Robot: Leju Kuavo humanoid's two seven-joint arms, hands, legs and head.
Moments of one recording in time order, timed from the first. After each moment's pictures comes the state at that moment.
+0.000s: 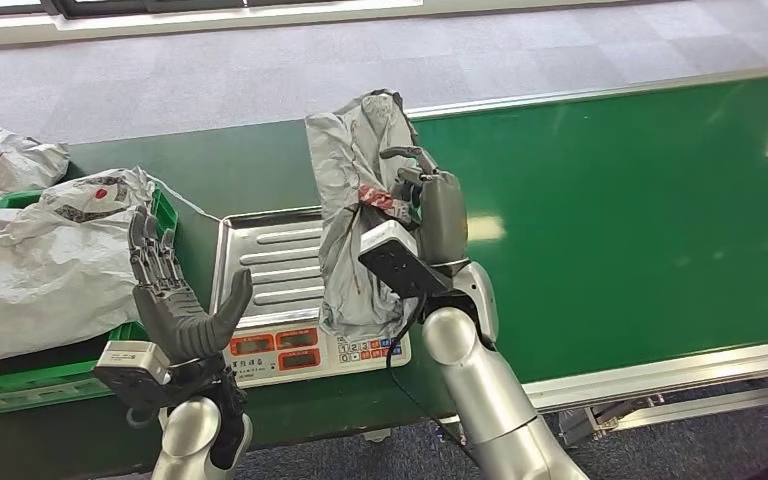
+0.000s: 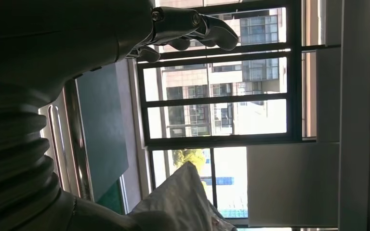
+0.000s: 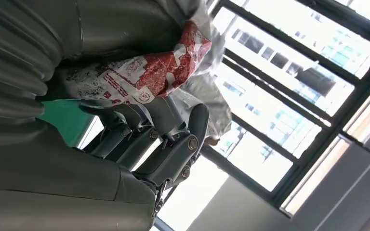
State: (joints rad) left arm -0.08 -0.28 -0.20 -1.48 -0.04 0.44 -0.63; right arm -0.46 0.35 0.24 -1.14 0.63 -0.34 -0.47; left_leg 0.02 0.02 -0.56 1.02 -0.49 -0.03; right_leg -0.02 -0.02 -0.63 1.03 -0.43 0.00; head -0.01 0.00
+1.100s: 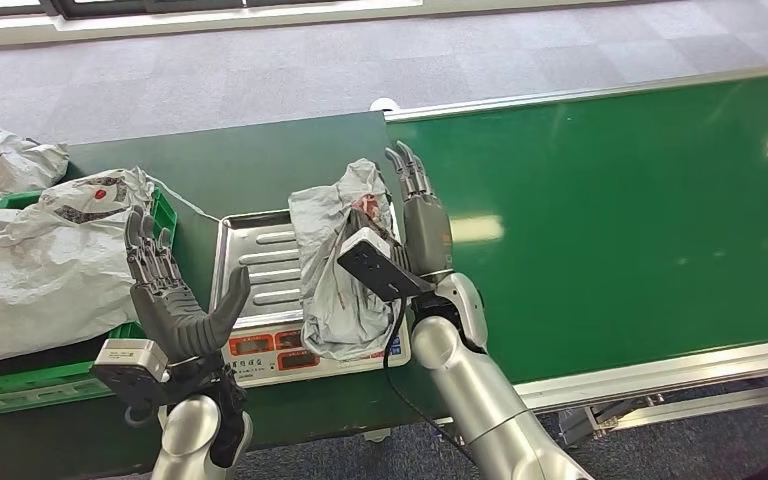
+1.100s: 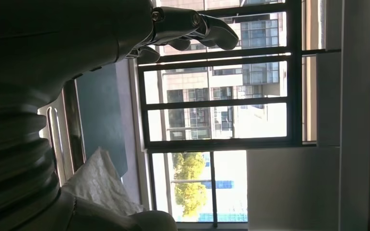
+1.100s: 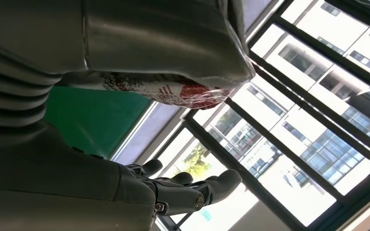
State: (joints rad) left arm -0.09 -0.28 -0.20 -1.48 -0.04 0.46 -0.63; right arm -0.50 0.34 0.27 -0.96 0.70 -0.37 -0.38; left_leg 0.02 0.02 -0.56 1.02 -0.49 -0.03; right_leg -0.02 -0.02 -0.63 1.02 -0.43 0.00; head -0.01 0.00
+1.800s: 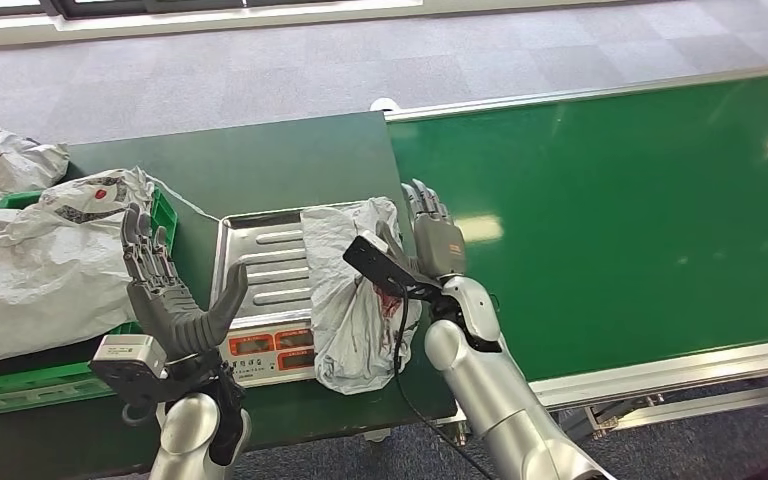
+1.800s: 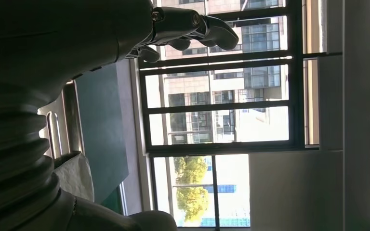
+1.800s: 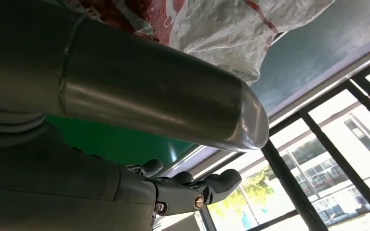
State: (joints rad) left arm -0.09 -0.28 -0.20 -1.48 -0.05 0.46 -0.61; right arm -0.51 0.30 0.23 -0.86 0.92 -0.24 -0.09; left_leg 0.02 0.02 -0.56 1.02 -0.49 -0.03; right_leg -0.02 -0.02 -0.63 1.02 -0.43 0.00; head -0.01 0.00
